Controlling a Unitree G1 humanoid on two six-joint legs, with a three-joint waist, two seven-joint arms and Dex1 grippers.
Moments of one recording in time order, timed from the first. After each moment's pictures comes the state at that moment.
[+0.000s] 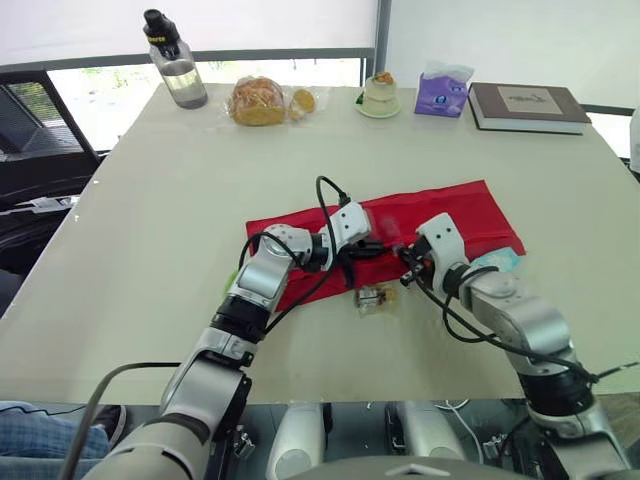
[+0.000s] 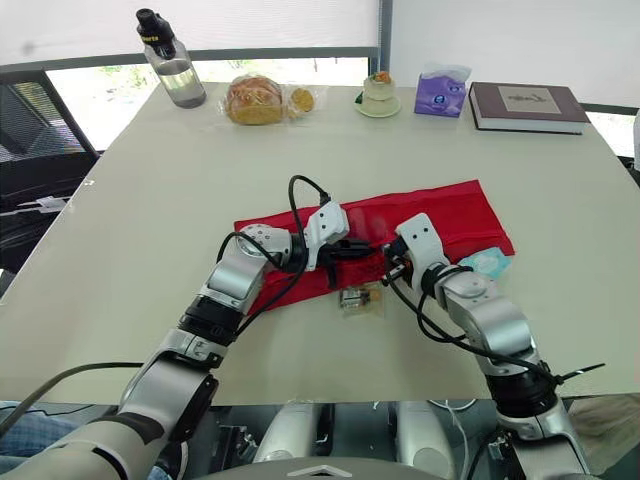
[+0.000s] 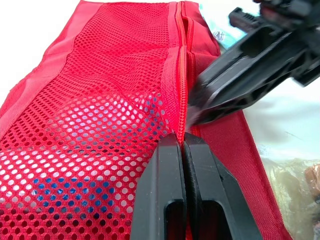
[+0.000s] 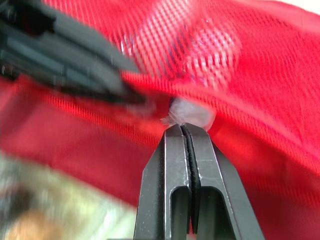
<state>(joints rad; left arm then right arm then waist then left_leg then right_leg) -0.67 0.31 -0.26 0.34 -0.05 0.21 -1.05 -0.37 -0.29 0.20 -0.30 0.22 0.88 0.34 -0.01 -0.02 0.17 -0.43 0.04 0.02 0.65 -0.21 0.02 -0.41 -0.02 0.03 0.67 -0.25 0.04</state>
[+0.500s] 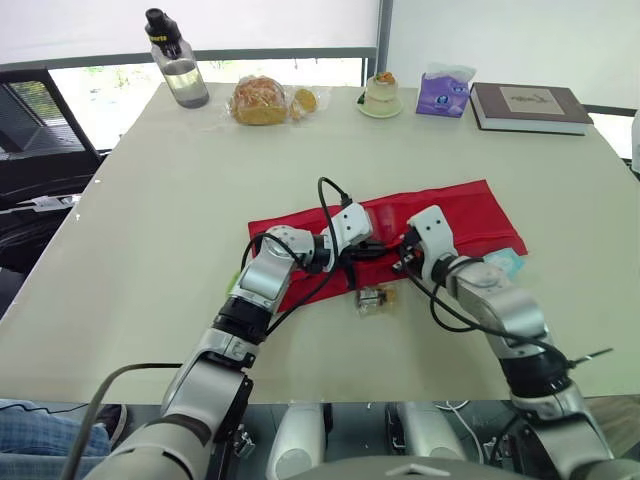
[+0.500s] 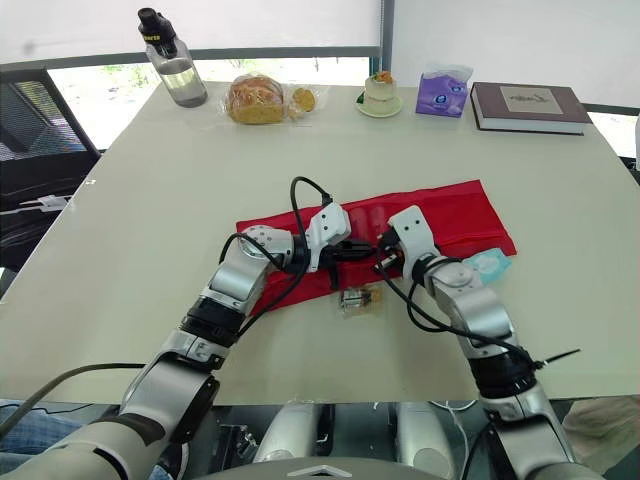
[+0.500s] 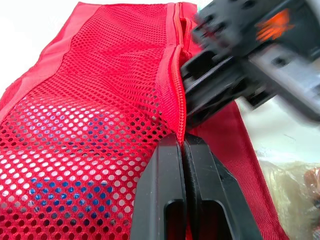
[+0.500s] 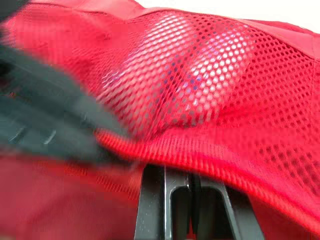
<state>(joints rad) -0.66 0.31 -0.27 0.34 -0.05 0.21 -1.05 -0.35 -0.30 0.19 -0.26 0.20 0.77 0.40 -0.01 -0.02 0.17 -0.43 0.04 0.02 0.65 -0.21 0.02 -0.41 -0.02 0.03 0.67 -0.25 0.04</state>
